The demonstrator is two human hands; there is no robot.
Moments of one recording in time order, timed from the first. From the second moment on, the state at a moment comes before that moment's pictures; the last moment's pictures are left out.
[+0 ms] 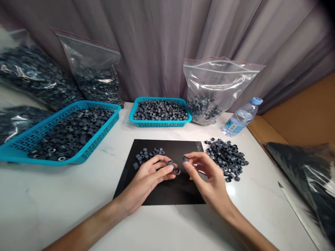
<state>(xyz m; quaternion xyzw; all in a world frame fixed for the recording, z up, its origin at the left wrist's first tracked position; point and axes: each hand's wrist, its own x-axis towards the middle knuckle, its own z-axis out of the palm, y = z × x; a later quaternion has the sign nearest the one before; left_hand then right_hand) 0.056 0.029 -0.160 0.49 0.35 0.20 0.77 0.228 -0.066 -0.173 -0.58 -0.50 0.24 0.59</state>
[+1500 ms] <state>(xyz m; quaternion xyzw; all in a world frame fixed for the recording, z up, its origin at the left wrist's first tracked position) 0.034 0.088 -0.129 0.56 0.37 0.30 0.68 0.231 -0.041 -0.183 -0.61 -0.67 0.16 0.39</state>
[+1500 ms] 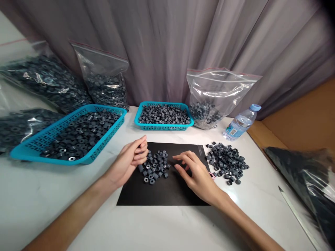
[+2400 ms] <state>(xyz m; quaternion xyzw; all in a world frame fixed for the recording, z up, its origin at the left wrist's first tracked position) 0.014 0.122 -0.166 0.74 0.36 0.30 0.49 0.225 0.040 -0.184 -0.60 -0.69 0.18 0.36</state>
